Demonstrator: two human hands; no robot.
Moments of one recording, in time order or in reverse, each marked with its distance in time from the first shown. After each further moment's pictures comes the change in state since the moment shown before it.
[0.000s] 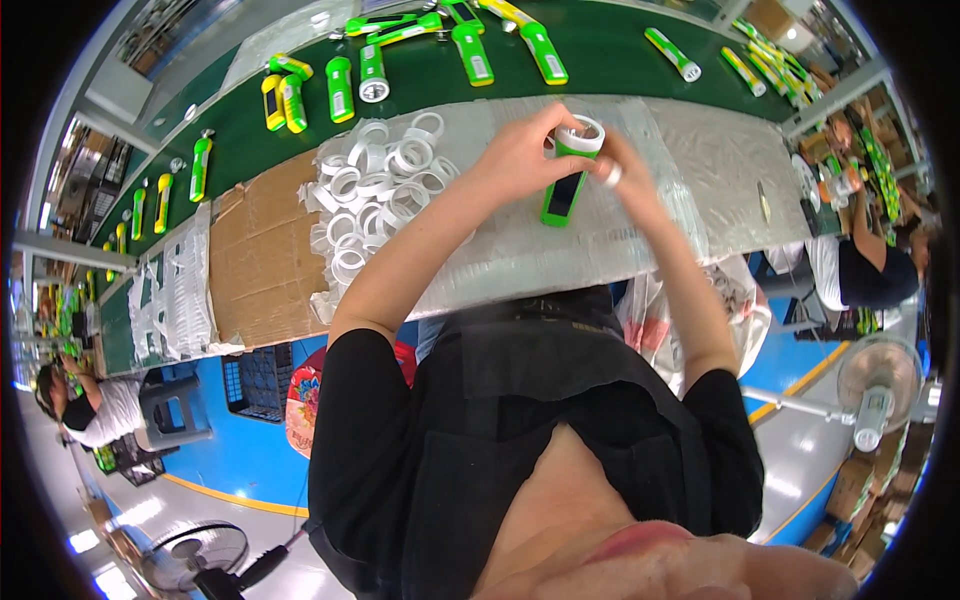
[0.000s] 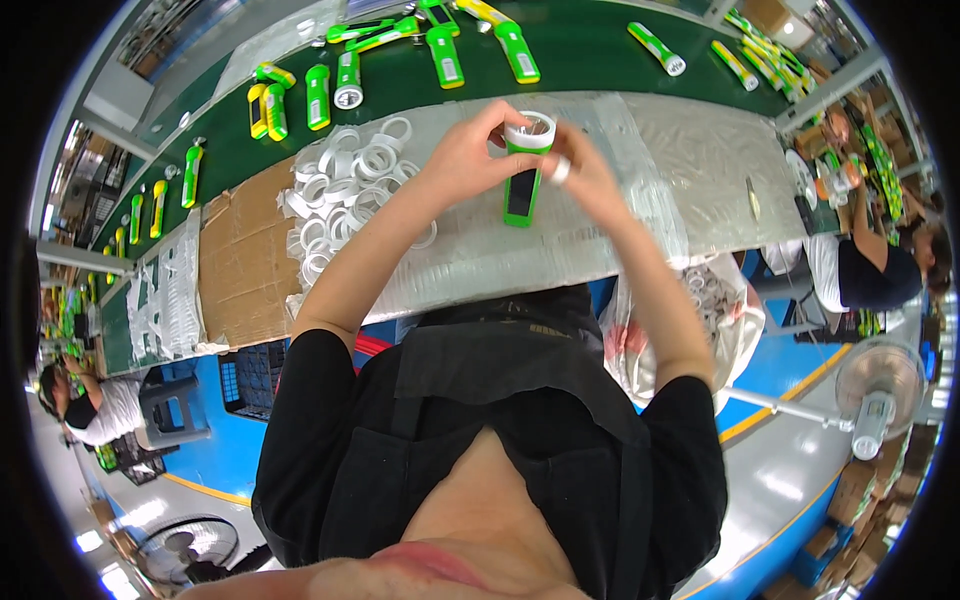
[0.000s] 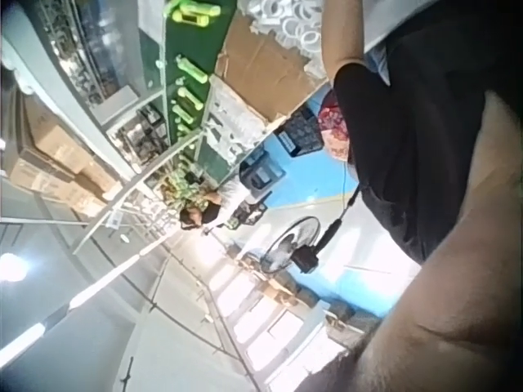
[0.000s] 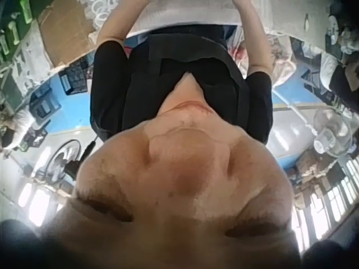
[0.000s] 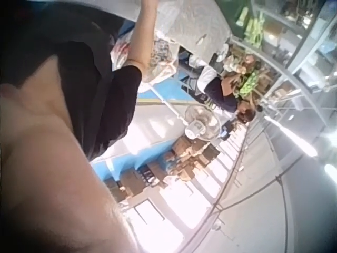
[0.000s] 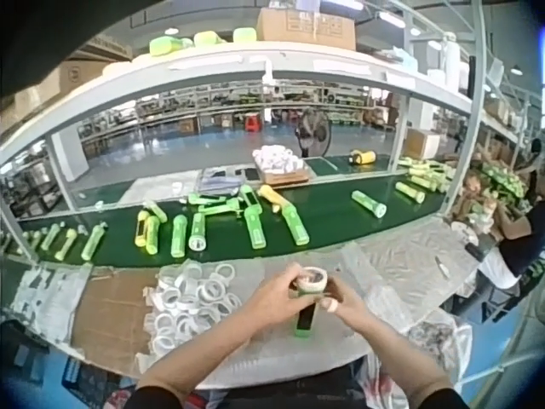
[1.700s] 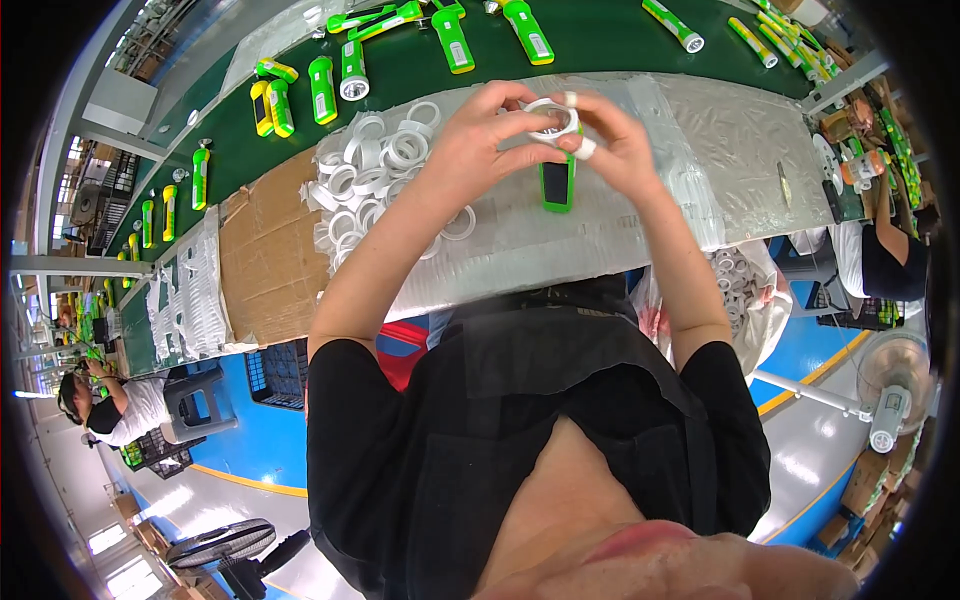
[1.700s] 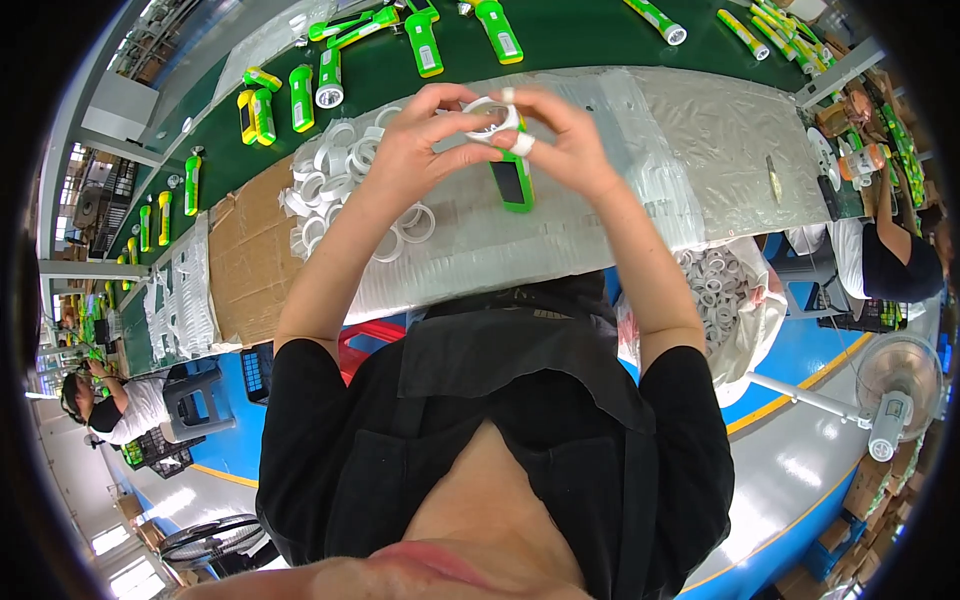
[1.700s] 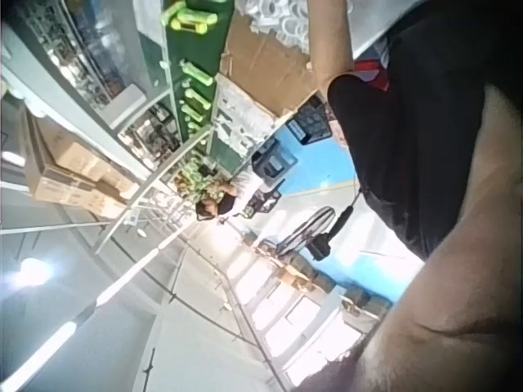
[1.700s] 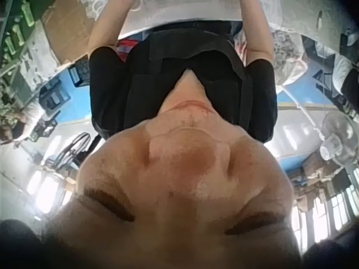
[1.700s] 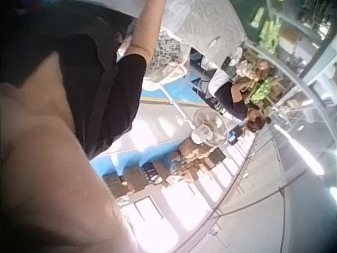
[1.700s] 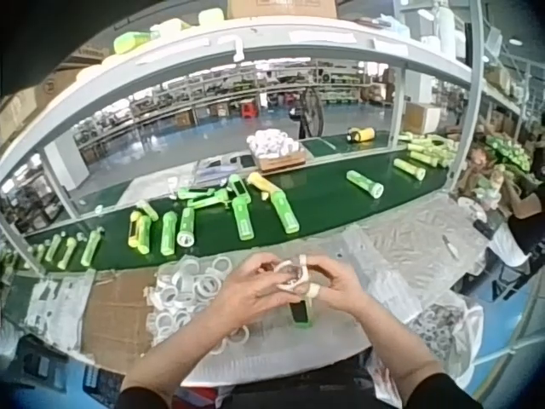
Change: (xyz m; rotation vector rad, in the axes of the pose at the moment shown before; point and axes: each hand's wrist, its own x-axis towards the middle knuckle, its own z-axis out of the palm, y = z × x) left_hand -0.016 0.016 -0.040 0.259 0.018 0.198; right_hand 0.028 0.004 0.013 0.039 -0.018 -0.411
